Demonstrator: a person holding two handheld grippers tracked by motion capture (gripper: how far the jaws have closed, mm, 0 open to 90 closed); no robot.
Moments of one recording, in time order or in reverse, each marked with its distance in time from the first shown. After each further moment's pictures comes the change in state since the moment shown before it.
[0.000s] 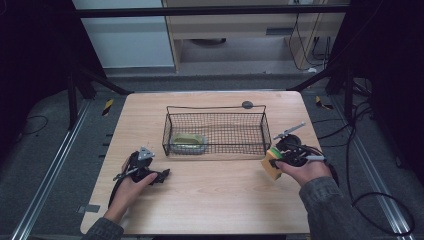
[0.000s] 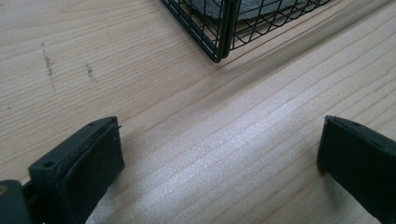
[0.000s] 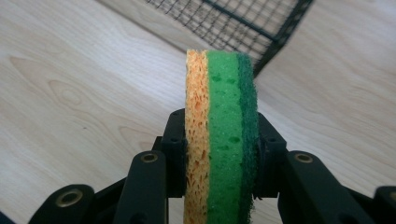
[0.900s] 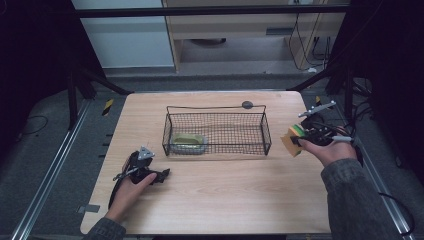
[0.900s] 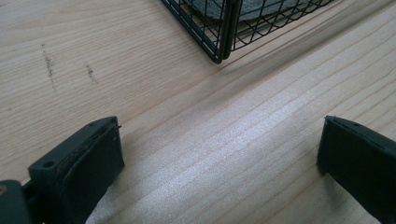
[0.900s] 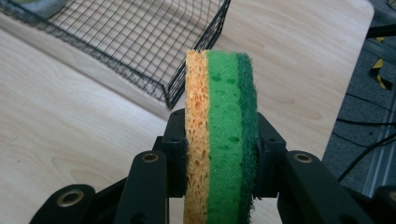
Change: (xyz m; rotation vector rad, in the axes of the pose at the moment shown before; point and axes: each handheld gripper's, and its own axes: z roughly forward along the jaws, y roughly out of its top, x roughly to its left) left arm 0.000 0.000 0.000 -0.001 -0.001 -0.001; right arm -0.064 0.021 -0.034 -0.104 -0.105 0.008
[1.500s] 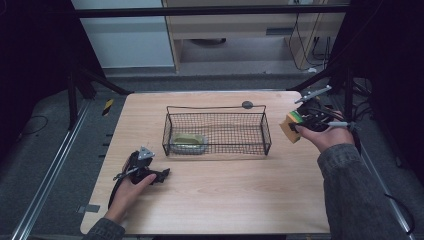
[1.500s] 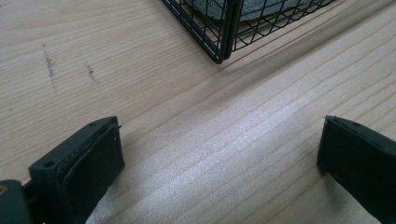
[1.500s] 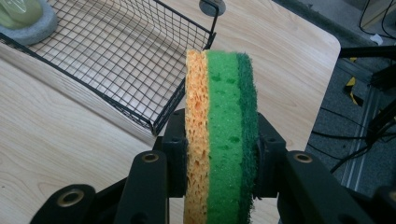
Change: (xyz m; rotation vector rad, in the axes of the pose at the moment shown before) left arm 0.000 0.001 0.001 -0.003 0.004 -0.006; right arm -0.001 0.034 -0.009 -0.018 -0.051 -0.049
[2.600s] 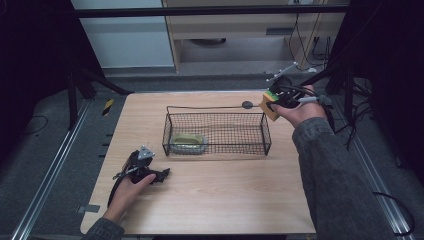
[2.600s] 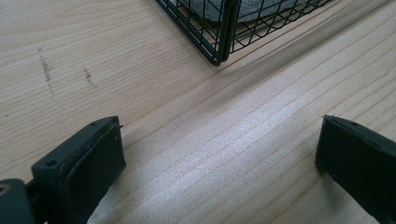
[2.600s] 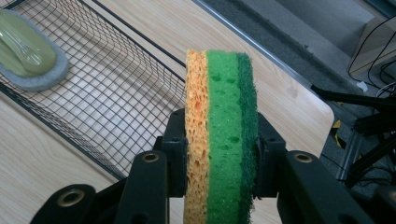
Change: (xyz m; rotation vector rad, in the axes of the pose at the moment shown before) left arm 0.001 0.001 0.000 0.000 -0.018 0.016; right arm 0.025 0.080 0.019 -0.046 -0.018 -0.126
